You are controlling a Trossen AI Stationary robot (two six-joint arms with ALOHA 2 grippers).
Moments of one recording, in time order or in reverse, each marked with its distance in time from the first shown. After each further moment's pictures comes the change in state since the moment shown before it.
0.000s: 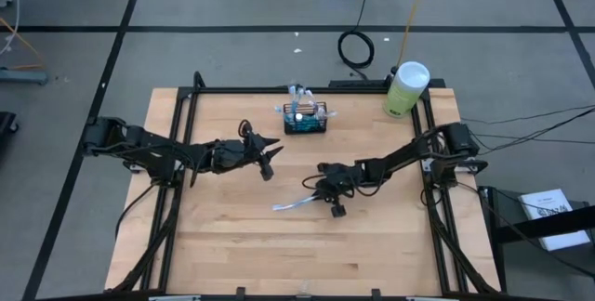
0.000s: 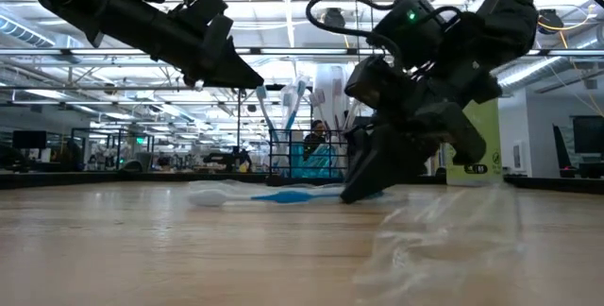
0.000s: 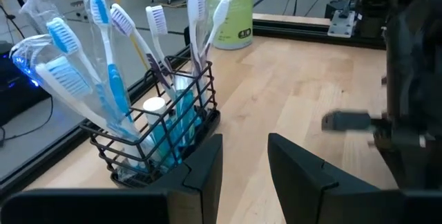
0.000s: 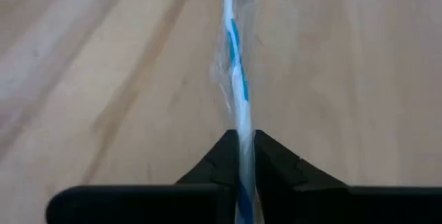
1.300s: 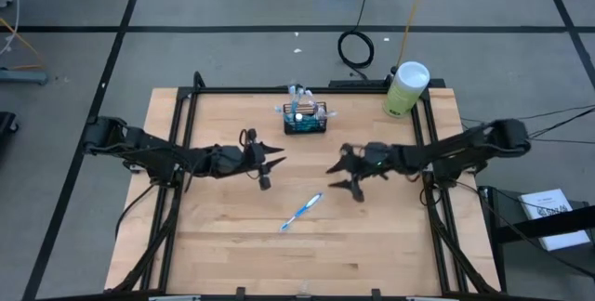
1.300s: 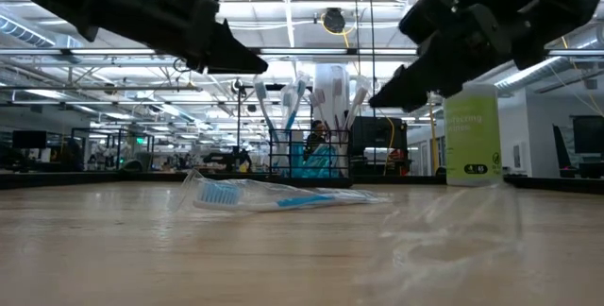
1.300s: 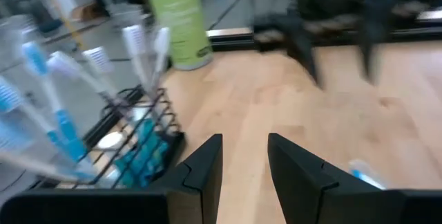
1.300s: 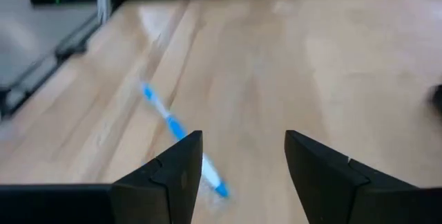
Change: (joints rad) left arm -0.074 0.000 0.000 0.056 0.065 0.160; right arm -0.090 -0.527 -0.277 0.084 -0.025 0.191
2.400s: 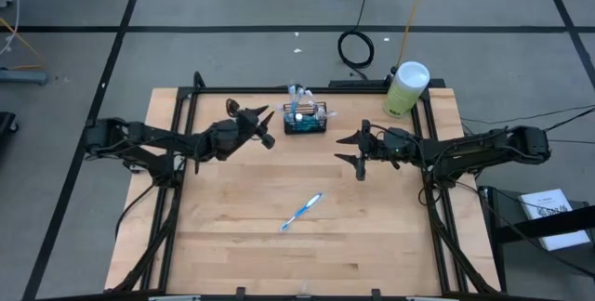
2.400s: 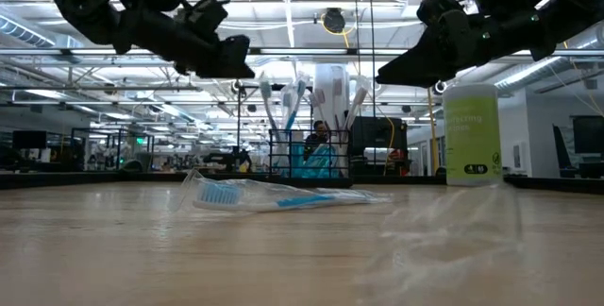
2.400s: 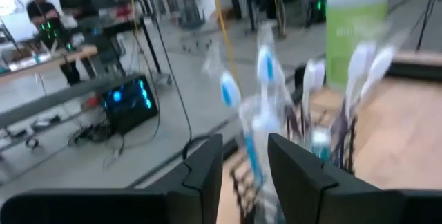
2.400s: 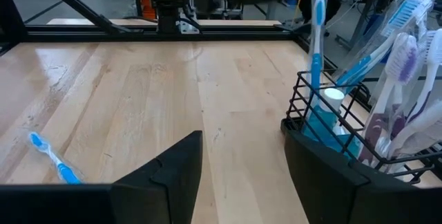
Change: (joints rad) left arm 0.265 0.013 -0.002 0.134 -0.248 0.020; right arm -0.122 -0.211 -0.067 0.008 0.212 -0.097
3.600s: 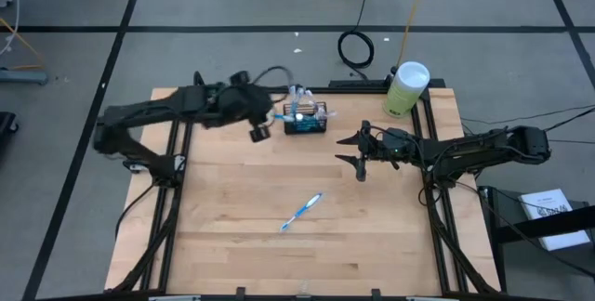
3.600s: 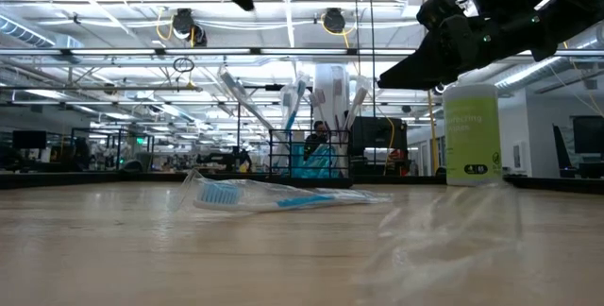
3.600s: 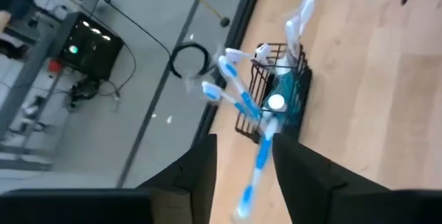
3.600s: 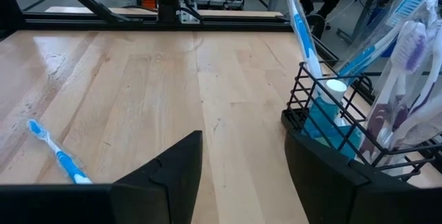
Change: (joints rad) left arm -0.042 0.117 1.116 -1.703 0.145 0.044; right arm 0.000 0.000 0.000 -0.031 0.000 -0.011
